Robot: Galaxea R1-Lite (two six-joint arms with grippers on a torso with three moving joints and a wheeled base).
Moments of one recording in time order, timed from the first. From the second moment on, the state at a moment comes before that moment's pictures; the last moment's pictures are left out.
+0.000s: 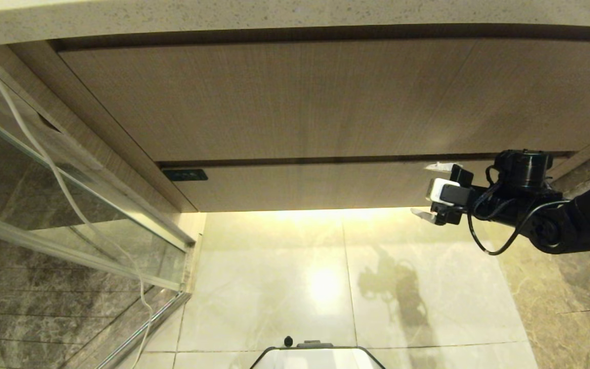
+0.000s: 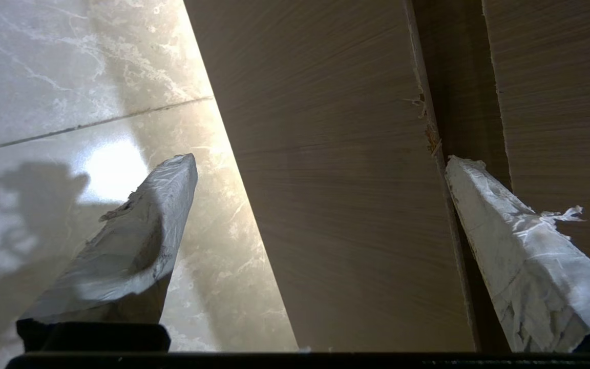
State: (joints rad) left arm 0.00 0.00 0.00 0.00 0.00 0.00; right arm 0.04 2.05 -0.99 -0.81 0.45 -1.26
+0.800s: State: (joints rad) left arm 0.00 0.00 0.00 0.00 0.00 0.00; right arm 0.04 2.14 -1.08 -0.86 0.43 -1.23
